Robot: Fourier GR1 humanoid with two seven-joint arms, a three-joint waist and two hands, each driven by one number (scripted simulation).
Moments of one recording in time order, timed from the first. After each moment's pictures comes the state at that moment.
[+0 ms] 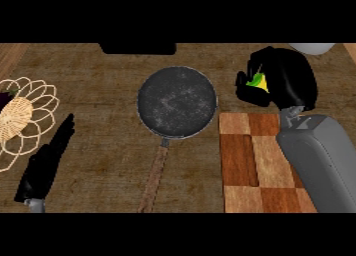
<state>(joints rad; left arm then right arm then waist) 0.05 0.25 -0.02 -1.59 -0.14 0.02 0.13 -0.64 -0.27 0.22 -1.50 0.90 0.08 0.56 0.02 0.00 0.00</state>
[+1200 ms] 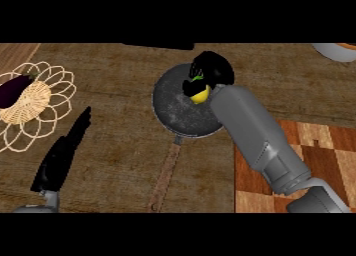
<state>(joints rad) -0.01 0.22 -0.07 -1.60 -0.18 -0.01 0.14 -1.10 0.00 0.11 -0.45 0.63 -0.18 0.34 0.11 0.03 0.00</state>
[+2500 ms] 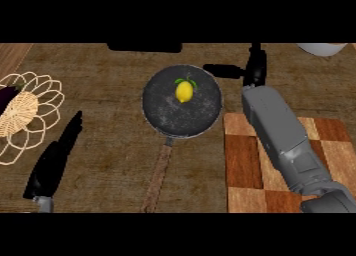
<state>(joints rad) 0.04 0.21 -0.04 -1.61 -0.18 0.01 0.16 -1.04 -0.07 -0.23 -0.38 0.11 -0.61 -0.13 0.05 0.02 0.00</state>
